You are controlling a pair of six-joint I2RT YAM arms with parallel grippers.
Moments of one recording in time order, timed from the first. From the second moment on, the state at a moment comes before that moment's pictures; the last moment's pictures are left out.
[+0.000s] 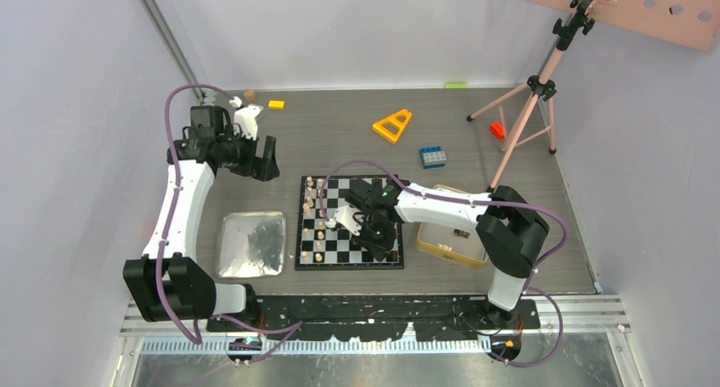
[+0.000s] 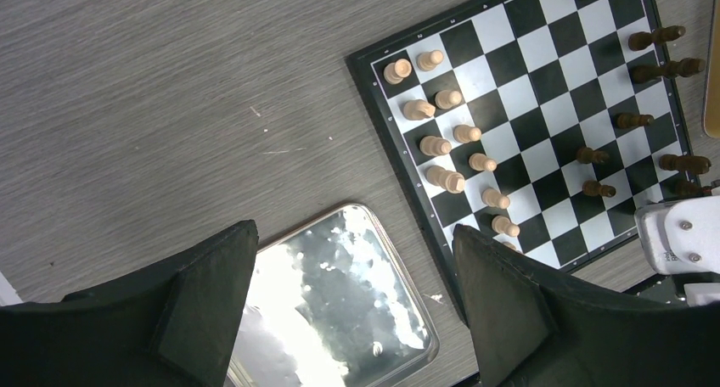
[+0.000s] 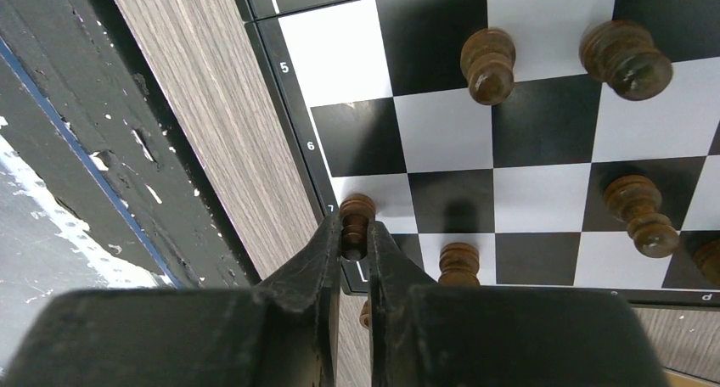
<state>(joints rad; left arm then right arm) 0.05 1.32 1.28 -0.87 0.43 0.28 0.98 1.77 1.21 -0.82 -0.27 -0.32</state>
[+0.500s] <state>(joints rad) 0.05 1.32 1.27 -0.87 0.43 0.28 0.98 1.77 1.31 -0.80 -0.24 -0.32</state>
